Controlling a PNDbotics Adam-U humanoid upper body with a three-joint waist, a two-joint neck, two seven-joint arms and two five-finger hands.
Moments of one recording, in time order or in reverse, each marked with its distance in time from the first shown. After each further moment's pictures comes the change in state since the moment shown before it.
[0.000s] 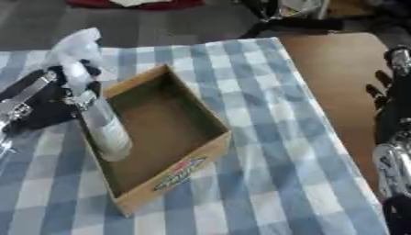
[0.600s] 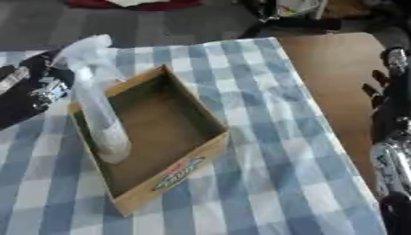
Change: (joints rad) left arm 0.078 0.058 0.100 -0.165 -0.042 -0.018 -0.053; right arm 0.001 0.000 -0.001 0.000 0.000 -0.002 -0.002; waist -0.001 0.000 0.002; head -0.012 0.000
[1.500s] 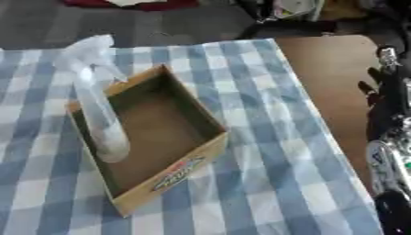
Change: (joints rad) left arm 0.273 0.038 0.229 -0.074 0.314 -0.158 0.549; right arm 0.007 -0.001 -0.011 -0.007 0.012 -0.014 0.019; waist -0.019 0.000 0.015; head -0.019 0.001
